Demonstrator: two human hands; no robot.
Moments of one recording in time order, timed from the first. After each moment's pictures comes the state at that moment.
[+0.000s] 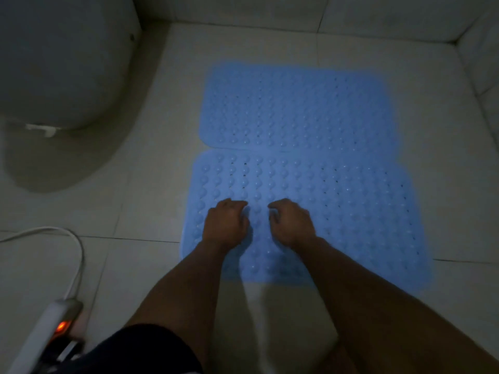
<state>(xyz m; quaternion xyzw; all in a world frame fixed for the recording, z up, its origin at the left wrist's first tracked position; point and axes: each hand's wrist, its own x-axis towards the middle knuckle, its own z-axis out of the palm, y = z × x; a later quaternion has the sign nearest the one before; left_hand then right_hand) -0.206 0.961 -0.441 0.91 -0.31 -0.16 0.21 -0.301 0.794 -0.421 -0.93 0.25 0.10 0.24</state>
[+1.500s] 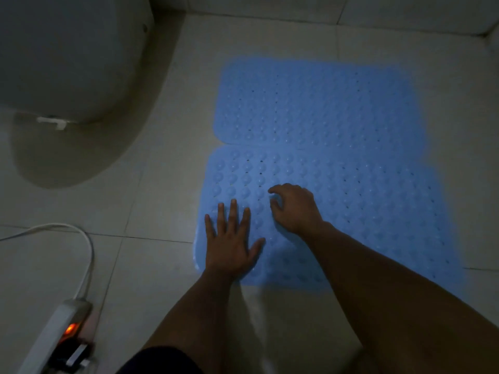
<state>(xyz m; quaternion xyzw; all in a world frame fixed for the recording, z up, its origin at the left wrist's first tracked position) -0.241 1.013 -0.488 0.94 -0.32 -0.11 0.06 -0.251 0.801 -0.441 -0.96 0.17 0.03 0.22</state>
